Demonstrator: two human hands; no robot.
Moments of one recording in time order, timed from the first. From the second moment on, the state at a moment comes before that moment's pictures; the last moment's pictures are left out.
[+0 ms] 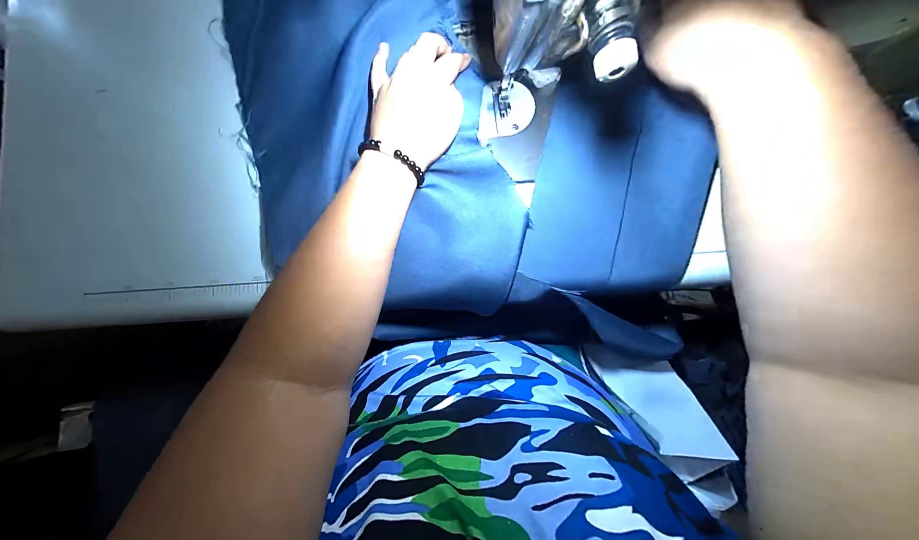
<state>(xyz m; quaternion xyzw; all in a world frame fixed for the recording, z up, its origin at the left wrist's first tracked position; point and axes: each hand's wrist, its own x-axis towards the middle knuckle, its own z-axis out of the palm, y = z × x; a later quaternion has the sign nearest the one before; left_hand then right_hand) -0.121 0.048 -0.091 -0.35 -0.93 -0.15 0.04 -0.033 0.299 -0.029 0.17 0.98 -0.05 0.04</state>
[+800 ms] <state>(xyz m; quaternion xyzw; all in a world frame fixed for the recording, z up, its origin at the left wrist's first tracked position) -0.104 0.007 -0.072 -0.13 -0.98 -0.06 -0.12 -0.043 0.306 -0.040 0.22 0.97 -0.11 -0.02</state>
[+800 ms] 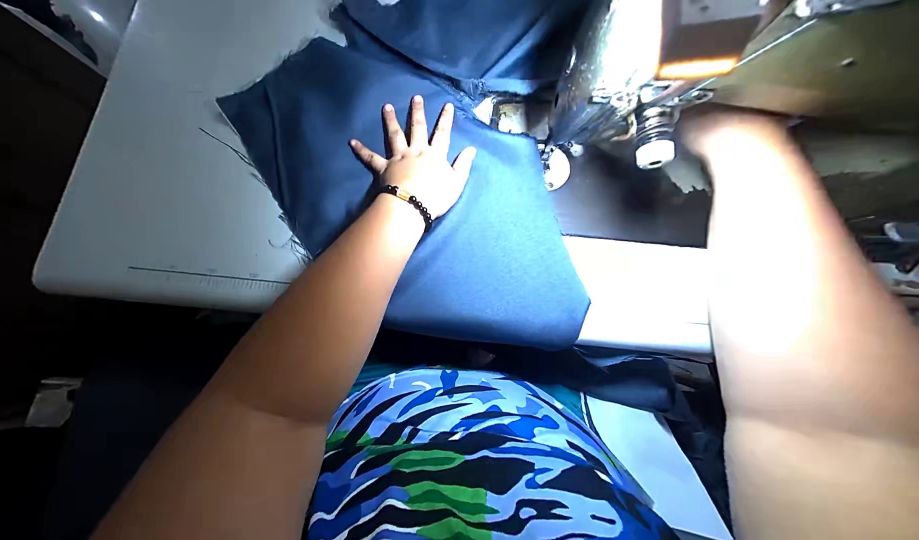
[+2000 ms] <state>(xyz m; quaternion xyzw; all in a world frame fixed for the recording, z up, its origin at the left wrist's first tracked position) -0.044 -0.064 -0.045 -0.38 -0.92 -0.07 -0.05 0.103 0.290 -0.066 0.35 0.91 -0.22 -0.03</state>
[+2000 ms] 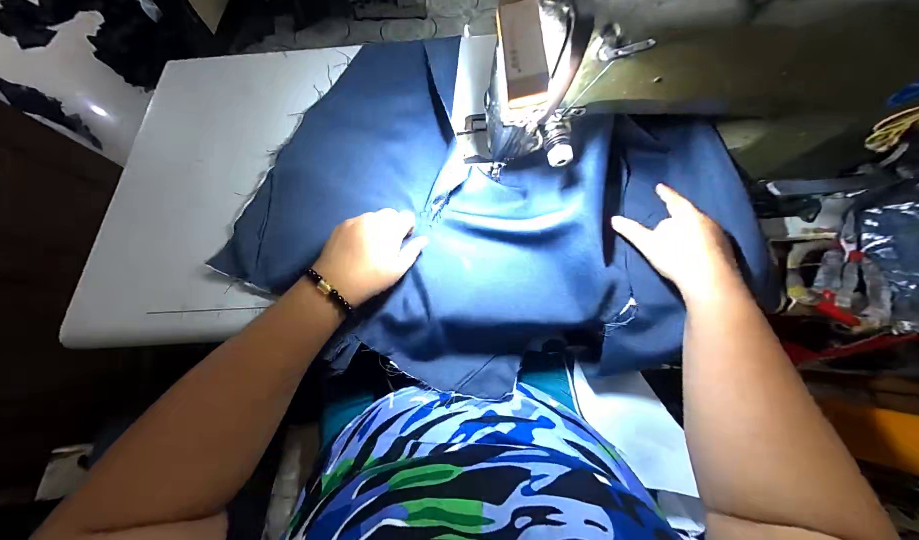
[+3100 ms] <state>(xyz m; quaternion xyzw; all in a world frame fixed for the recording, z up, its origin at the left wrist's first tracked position) 0.019 0.007 -0.083 -0.40 -0.91 -0.09 -0.10 0.164 0.238 -0.051 0.18 0.98 -0.09 -0.03</state>
